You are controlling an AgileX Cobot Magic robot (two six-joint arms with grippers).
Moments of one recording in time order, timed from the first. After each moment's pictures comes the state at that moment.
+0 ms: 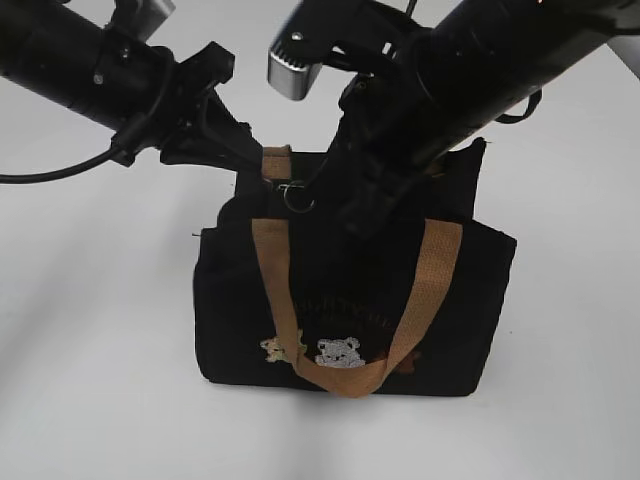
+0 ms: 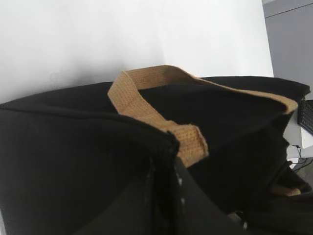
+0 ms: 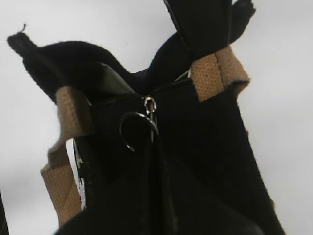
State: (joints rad) left arm -0.34 1.70 -1.22 -0.94 0.83 0.48; right arm 0.59 1.62 -1.20 0.46 0.66 -0.94
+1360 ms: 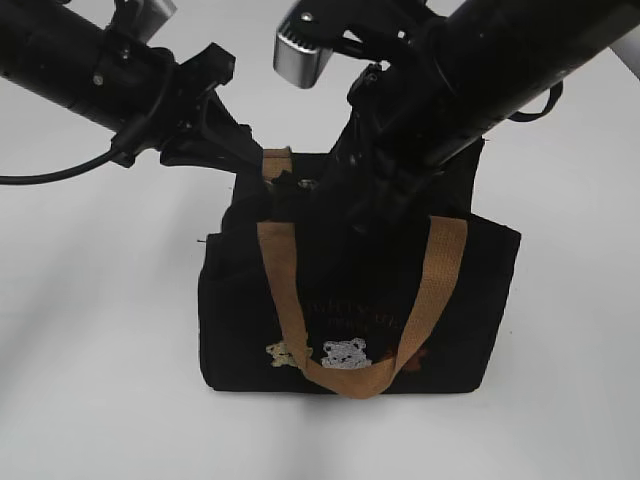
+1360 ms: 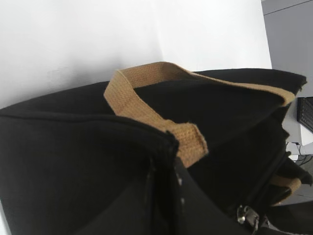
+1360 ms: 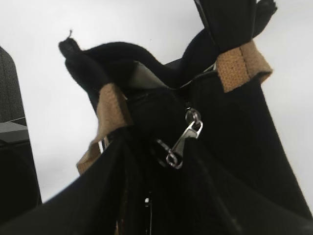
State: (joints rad) left arm -0.34 1.70 -1.22 -0.95 0.84 0.48; right arm 0.59 1.57 -1.20 0.49 0.75 -0.94
